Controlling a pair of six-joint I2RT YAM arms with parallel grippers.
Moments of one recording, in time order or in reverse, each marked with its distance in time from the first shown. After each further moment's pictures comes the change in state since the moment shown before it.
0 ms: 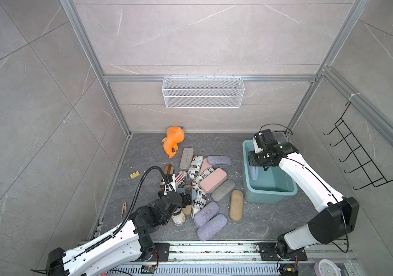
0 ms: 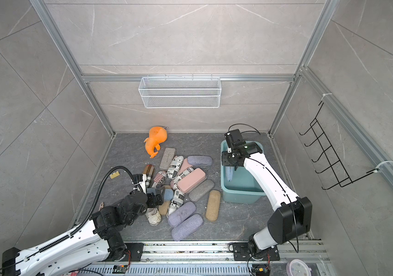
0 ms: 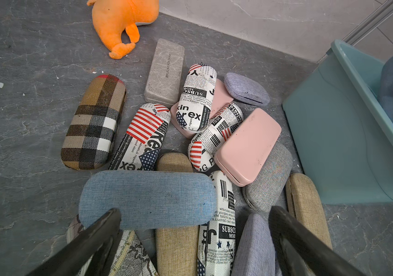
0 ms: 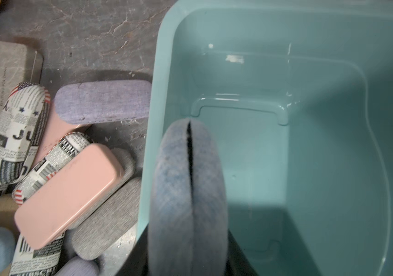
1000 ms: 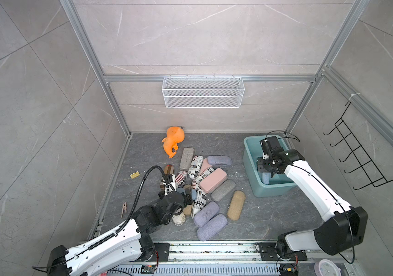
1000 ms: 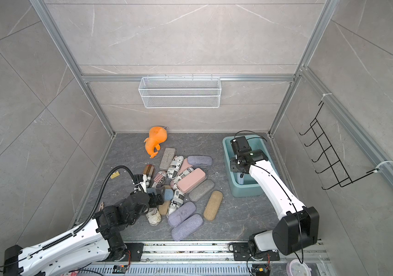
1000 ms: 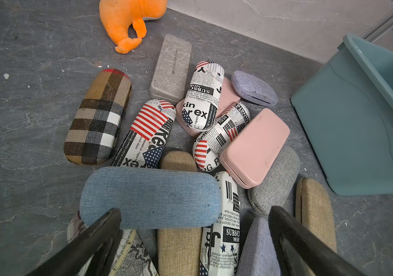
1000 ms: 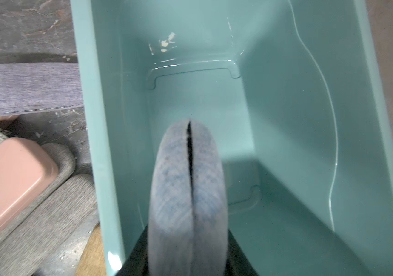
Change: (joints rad) left arm -0.001 0.032 -0.010 0.008 -0.016 -0.033; right arm -0.027 -0.166 -0.186 0.003 0.126 -0.005
